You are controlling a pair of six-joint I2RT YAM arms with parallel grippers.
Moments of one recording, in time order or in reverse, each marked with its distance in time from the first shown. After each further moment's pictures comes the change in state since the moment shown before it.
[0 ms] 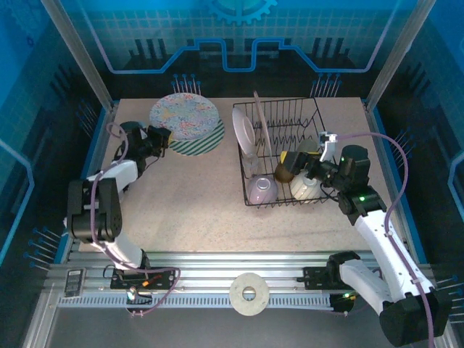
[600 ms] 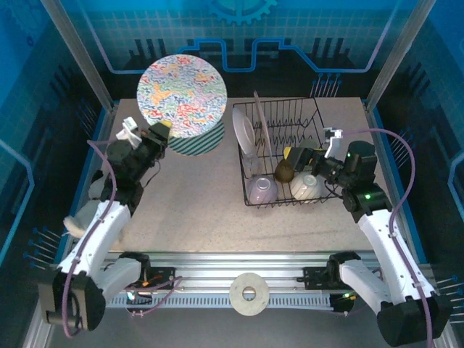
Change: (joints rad) left arm -0.179 -0.650 -0.184 -0.013 -0.231 -0.012; right arm -0.037 -0.001 0.061 -0.063 -0.044 0.014
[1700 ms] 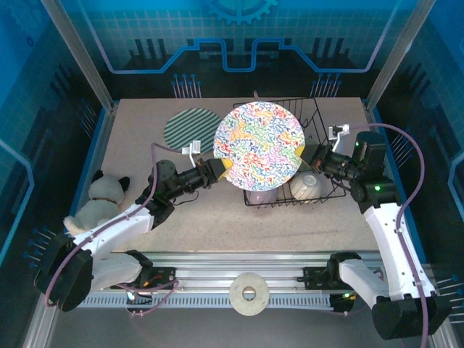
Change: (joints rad) left arm -0.472 0.111 -0.182 0.314 0.211 -0.001; right arm -0.073 0.053 0.164 -0.225 -0.175 0.271
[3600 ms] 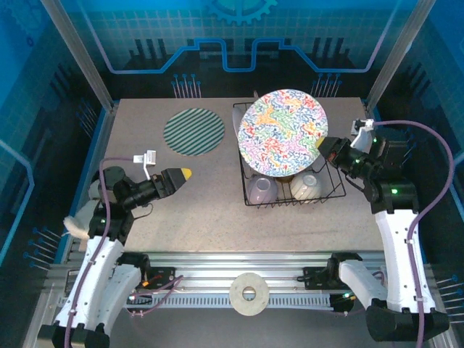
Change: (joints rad) left arm 0.492 -0.485 0.015 -0.725 0.390 0.409; right arm -0.097 -0.036 0.147 -0.187 0.151 -0.071
